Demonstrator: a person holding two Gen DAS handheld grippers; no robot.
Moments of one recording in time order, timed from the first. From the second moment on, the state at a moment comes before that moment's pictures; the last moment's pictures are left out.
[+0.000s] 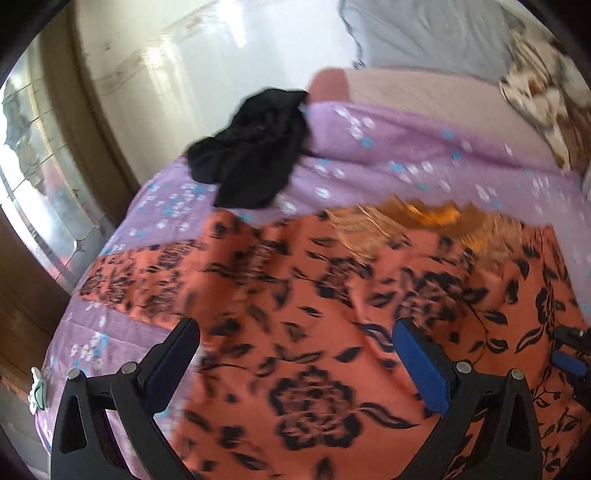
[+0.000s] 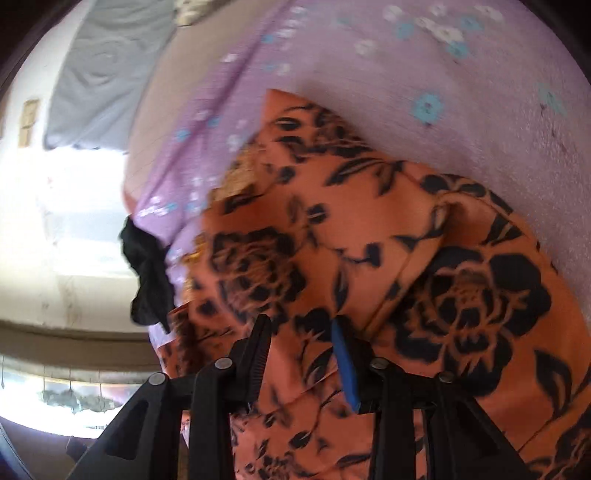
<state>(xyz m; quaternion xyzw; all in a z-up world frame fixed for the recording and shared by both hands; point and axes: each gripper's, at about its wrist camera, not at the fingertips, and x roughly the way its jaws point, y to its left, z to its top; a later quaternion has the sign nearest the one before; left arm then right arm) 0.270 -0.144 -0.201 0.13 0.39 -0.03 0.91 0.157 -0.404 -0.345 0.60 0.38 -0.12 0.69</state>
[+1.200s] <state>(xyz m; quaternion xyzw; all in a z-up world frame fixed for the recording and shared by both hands) 0.299 0.036 -0.218 -0.02 0.48 0.21 0.85 0.254 -0.325 -0.308 0.55 0.36 0.05 0.75</state>
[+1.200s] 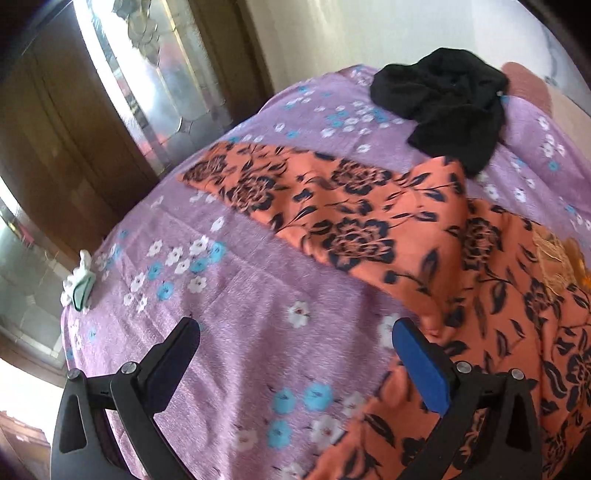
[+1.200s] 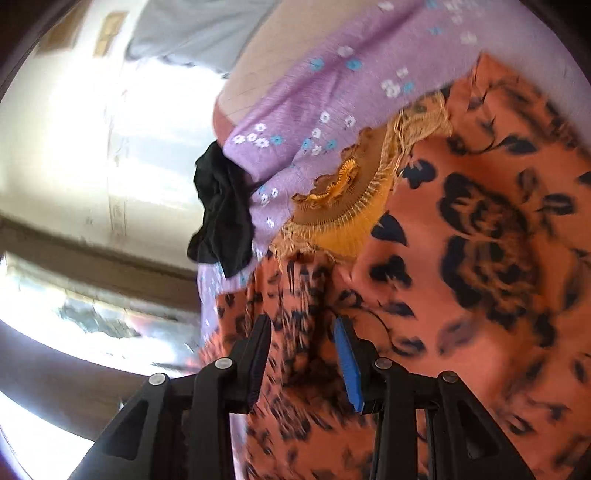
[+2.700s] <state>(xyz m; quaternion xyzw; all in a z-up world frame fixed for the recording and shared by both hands) 0.391 0.296 -0.267 -0.45 0.43 0.08 0.78 0.212 -0.170 -0.263 0.26 0.47 0.14 0.83</state>
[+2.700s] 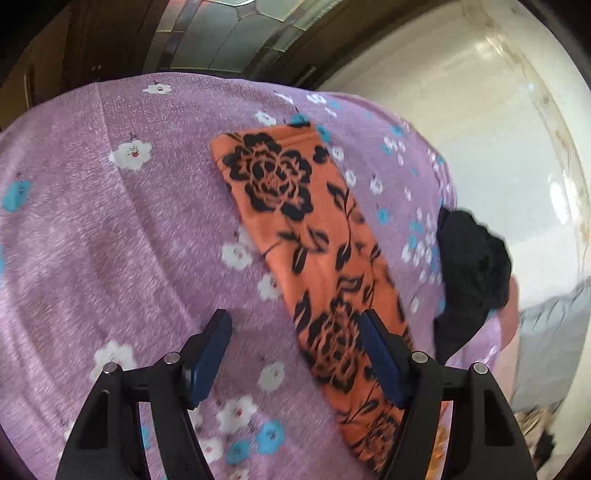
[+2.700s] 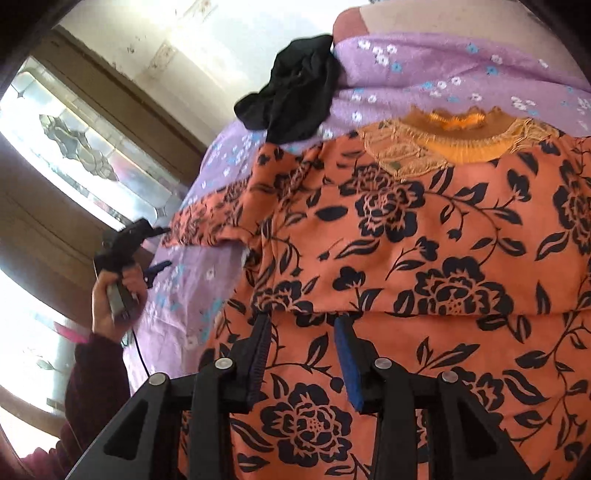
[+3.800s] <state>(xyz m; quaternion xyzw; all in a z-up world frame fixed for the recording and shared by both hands) 0.298 0.023 -0.066 -0.11 0.32 -0.15 0.93 0.194 -0.293 -0.227 0.32 0.35 -0.02 0.88</state>
